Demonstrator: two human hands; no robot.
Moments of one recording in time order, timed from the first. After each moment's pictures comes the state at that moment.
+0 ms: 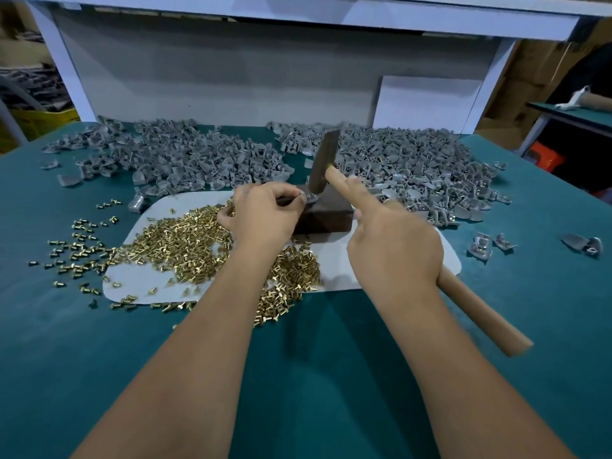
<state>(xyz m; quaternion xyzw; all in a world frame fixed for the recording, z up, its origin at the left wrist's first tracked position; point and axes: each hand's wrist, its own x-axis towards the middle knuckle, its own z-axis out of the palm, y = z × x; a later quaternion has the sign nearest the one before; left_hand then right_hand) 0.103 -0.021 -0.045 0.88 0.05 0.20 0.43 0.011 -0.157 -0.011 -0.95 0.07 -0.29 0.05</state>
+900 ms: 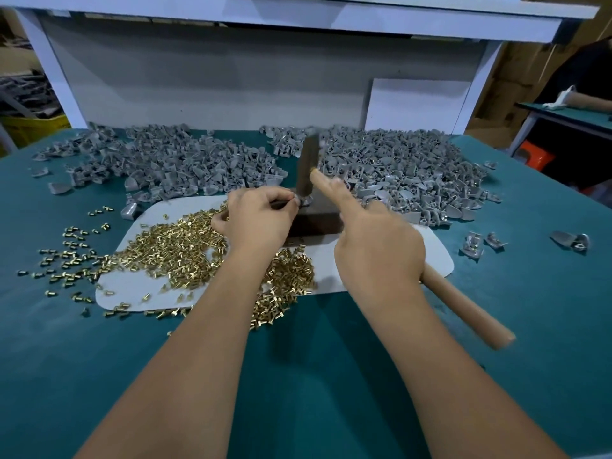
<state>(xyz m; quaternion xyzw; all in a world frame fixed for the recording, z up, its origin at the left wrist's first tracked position) 0.104 -0.023 -0.046 0.87 0.05 0.21 0.45 0.014 -0.148 -0.016 -0.95 0.06 -0.31 0.04</state>
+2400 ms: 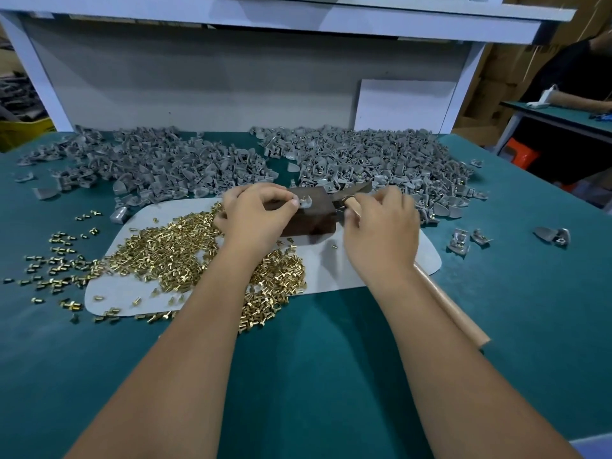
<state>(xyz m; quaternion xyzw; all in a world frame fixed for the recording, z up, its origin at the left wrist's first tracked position) 0.089 -0.022 -0.033 0.86 -0.05 0.16 0.48 0.047 -0.184 -0.034 -0.94 0.10 -0.32 0.11</state>
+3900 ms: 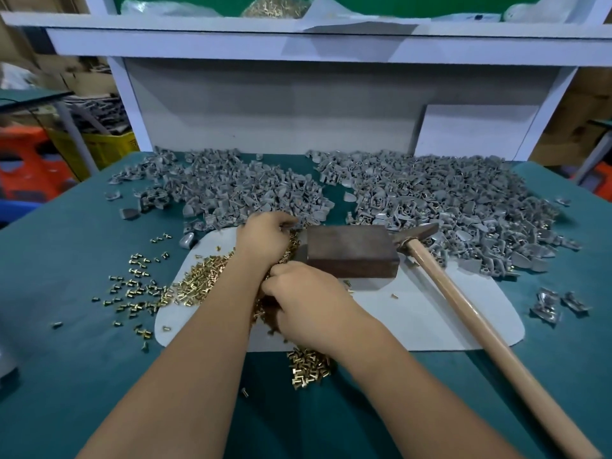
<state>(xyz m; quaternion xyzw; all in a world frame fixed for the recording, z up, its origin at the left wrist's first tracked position) 0.169 0.051 -0.042 0.95 -0.01 0.11 0.28 0.056 -0.063 -0.021 -0.93 -0.36 -0.07 0.11</state>
